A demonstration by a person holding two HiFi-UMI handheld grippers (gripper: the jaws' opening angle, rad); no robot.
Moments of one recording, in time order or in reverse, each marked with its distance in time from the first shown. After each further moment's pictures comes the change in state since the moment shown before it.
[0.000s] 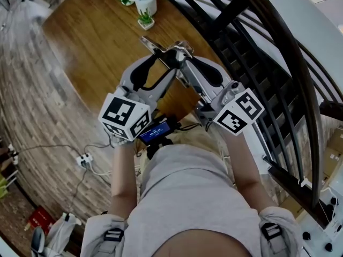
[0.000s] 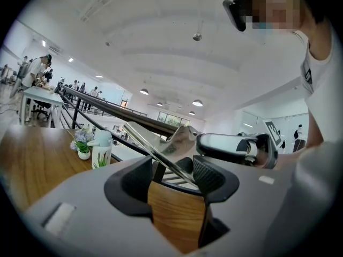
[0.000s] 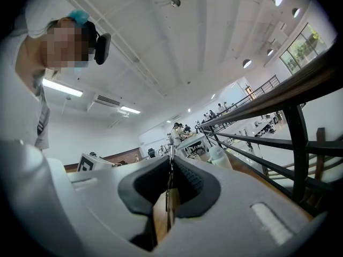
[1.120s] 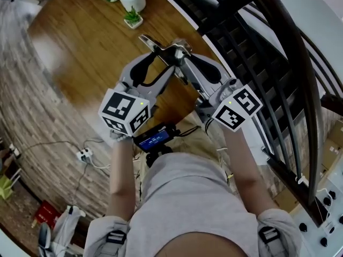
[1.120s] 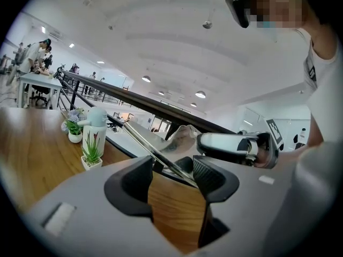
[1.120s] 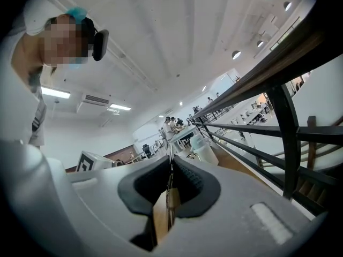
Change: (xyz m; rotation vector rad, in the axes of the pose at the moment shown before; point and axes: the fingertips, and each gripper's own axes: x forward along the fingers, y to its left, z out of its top) left arm 0.055 0.024 -0.037 -0.069 0.113 -0.024; right arm 0.008 -0.067 -0.023 0.078 0.070 -0.072
